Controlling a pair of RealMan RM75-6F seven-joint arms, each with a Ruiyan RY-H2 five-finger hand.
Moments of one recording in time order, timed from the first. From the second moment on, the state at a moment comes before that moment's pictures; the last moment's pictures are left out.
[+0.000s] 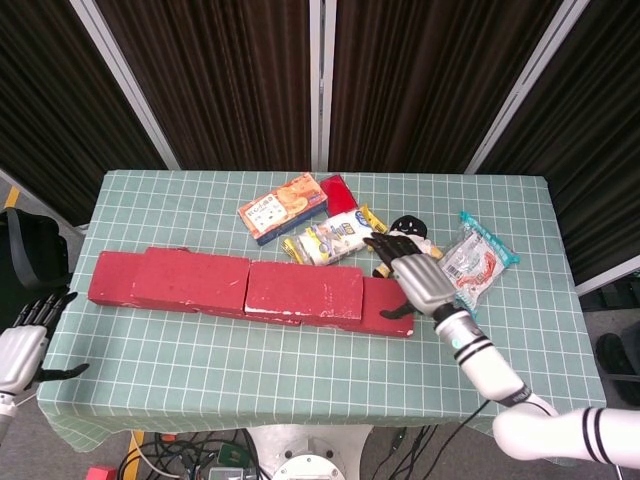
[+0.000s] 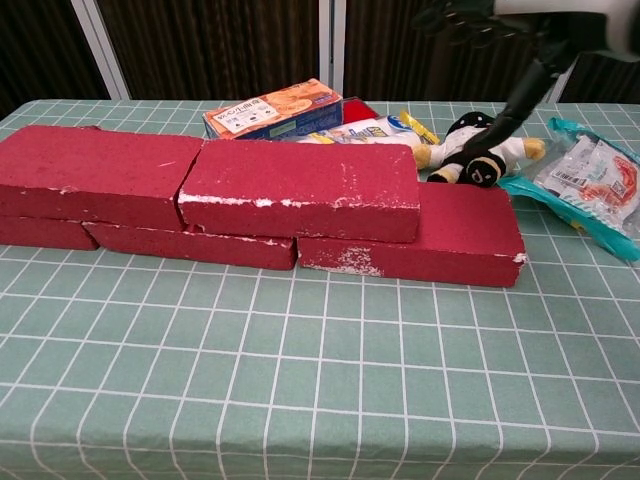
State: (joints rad) left arm -0.14 -1.06 0.03 -1.52 1.52 1.34 -0.29; right arm 0.86 -1.14 0.10 -1.97 -0.94 1.06 -0.18
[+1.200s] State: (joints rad) left arm -0.15 -1.07 0.03 -1.51 1.50 1.29 -0.29; right arm 0.86 -1.47 0.17 -1.62 -0.93 0.91 -0.26
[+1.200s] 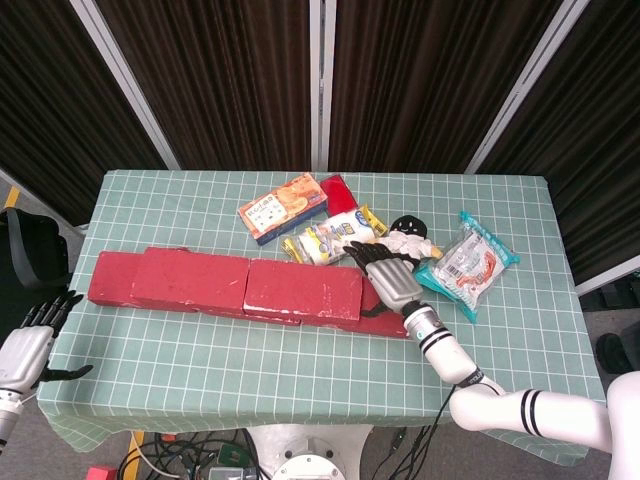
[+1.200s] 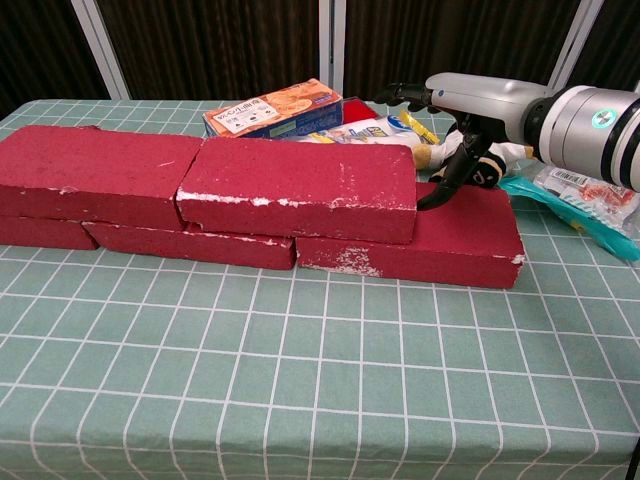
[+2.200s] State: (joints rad) left arm -0.16 -1.06 0.04 -1.52 1.50 1.28 -0.29; right arm 0.88 -1.30 0.20 -1.77 -0.90 0.79 -0.25
